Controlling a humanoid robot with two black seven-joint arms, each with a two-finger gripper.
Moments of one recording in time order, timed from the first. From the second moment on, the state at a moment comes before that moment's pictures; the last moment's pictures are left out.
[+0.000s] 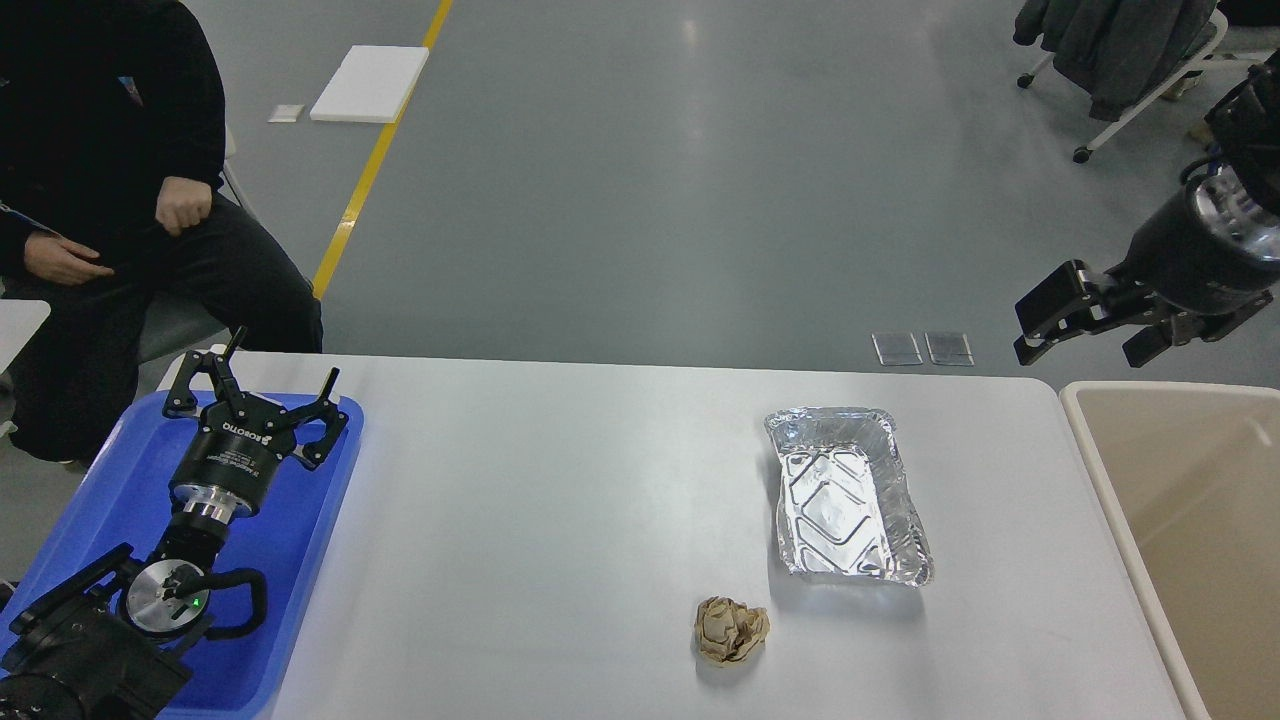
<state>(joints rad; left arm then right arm) -0.48 0.36 -0.88 -0.46 -0.17 -0.78 -0.41 2.14 -0.51 -1.28 1.13 -0.52 0.79 0.31</state>
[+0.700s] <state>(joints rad) -0.48 0.35 -0.88 -0.46 -0.17 -0.78 -0.41 2.15 -0.50 -1.28 1.13 -0.52 0.79 0.31</state>
